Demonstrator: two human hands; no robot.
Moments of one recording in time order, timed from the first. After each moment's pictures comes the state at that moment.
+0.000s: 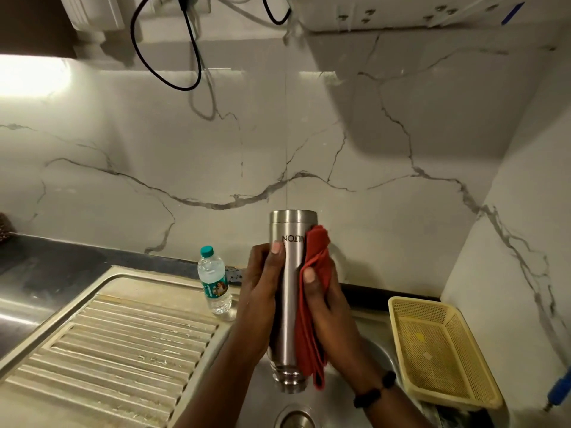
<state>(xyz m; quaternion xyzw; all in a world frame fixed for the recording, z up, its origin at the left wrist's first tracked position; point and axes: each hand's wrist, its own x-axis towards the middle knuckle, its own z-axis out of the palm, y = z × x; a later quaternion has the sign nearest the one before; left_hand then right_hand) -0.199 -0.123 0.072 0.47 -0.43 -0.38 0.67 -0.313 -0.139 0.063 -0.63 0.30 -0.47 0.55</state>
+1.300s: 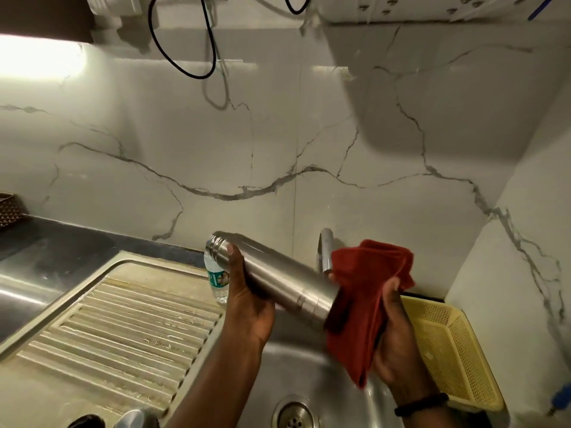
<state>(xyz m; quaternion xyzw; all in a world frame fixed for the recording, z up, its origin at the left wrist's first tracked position) -0.180 -0.130 0.047 0.28 -0.10 -0.52 0.80 -0.372 -0.152 0.033 -0.37 0.20 -0.52 0.74</state>
